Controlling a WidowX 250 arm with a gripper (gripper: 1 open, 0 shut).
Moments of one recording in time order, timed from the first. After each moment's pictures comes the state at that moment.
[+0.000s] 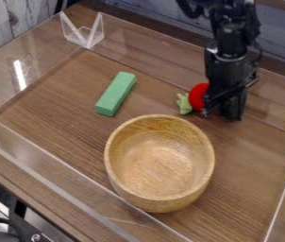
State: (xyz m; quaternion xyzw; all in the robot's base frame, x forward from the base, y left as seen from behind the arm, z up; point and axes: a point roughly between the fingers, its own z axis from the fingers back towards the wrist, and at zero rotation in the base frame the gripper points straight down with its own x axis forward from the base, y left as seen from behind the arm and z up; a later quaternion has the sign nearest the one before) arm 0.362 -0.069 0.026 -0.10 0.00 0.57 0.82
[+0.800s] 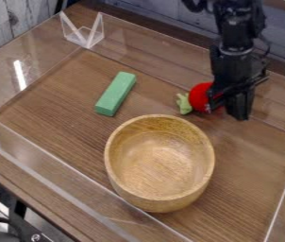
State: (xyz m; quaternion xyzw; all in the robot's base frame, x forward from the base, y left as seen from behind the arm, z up) arm 0.354 -0.081 0.055 -0.12 0.01 0.53 0.84
